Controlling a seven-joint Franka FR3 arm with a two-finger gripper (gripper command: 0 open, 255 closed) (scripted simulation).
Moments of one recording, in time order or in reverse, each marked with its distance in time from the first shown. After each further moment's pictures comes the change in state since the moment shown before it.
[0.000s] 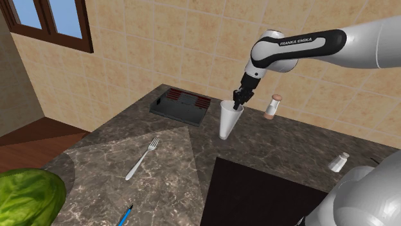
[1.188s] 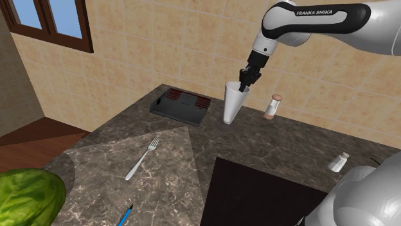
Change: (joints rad) arm 0.000 -0.018 0.002 0.225 -0.013 -0.241 0.031
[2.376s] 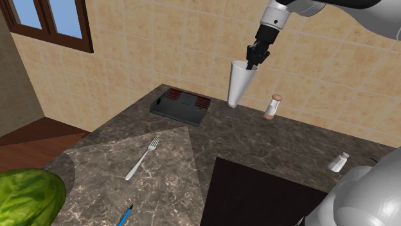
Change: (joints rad) arm 0.001 0.050 -0.005 0.295 0.009 -0.246 0.020
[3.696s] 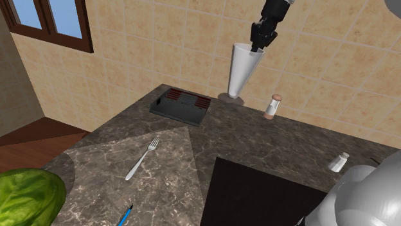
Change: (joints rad) arm 0.049 -0.035 0.061 0.163 0.001 -0.184 0.129
